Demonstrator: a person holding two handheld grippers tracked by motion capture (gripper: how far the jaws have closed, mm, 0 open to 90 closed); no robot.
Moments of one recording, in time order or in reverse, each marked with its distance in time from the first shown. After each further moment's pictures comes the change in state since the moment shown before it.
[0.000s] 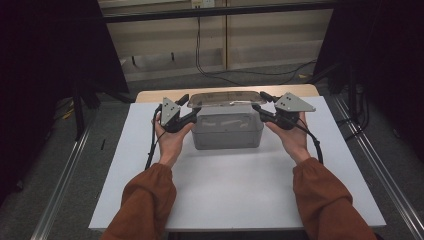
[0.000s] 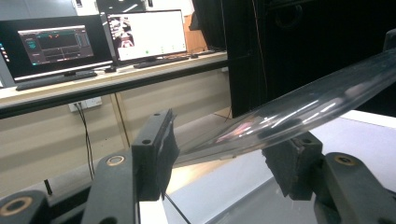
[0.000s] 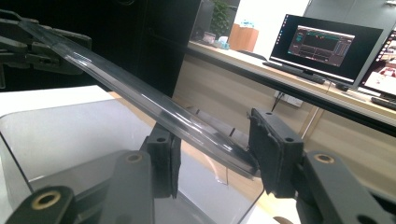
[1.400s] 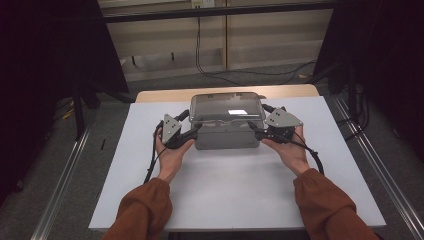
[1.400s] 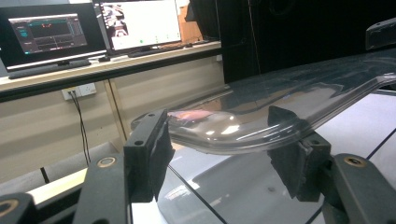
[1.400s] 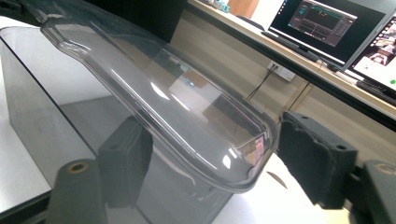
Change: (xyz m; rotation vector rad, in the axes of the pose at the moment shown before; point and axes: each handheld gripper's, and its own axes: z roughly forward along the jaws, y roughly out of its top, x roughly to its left) left arm -0.023 -0.030 -0.029 0.032 -0.020 -0.002; right arm 0.030 -0.019 -0.010 0.153 -0.031 -0.149
